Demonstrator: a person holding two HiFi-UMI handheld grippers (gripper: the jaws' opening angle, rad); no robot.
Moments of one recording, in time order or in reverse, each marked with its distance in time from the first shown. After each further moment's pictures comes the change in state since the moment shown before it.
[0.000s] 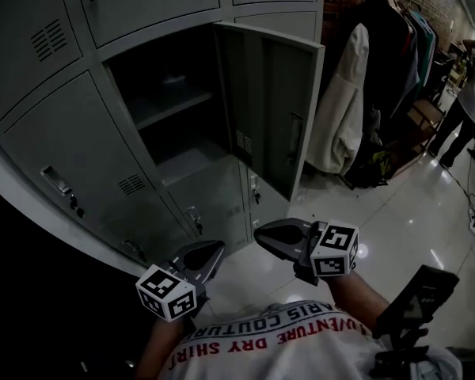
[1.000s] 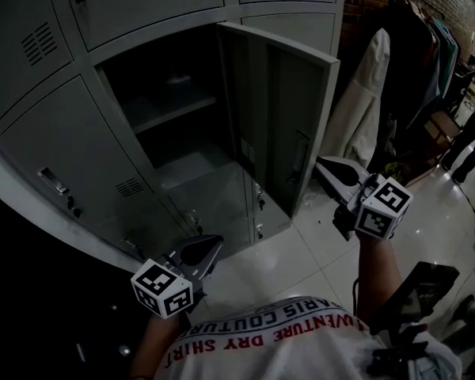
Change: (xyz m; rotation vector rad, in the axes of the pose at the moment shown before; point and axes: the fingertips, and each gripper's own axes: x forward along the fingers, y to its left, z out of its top) left arm 0.036 0.022 0.028 0.012 -0.007 0.078; right arm -0.092 -0.145 0.138 -0.218 -0.175 -0.307
